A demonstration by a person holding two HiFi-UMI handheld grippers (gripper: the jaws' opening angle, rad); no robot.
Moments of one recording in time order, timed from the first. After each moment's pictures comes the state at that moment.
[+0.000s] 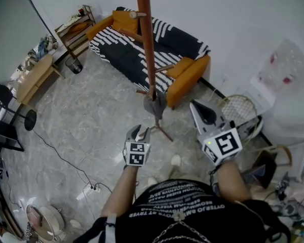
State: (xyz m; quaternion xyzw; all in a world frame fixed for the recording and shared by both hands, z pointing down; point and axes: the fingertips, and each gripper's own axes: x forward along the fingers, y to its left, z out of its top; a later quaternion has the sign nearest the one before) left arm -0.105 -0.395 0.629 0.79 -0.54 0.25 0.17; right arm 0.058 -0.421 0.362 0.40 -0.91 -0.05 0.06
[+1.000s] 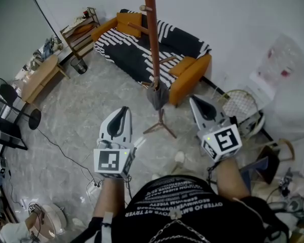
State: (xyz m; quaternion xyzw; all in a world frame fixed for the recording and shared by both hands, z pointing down) left arm -0.146 -0.318 0.336 0.80 -0.59 0.04 -0.02; right arm 0.044 -0.357 0.337 0.41 -0.91 -0.07 0.04
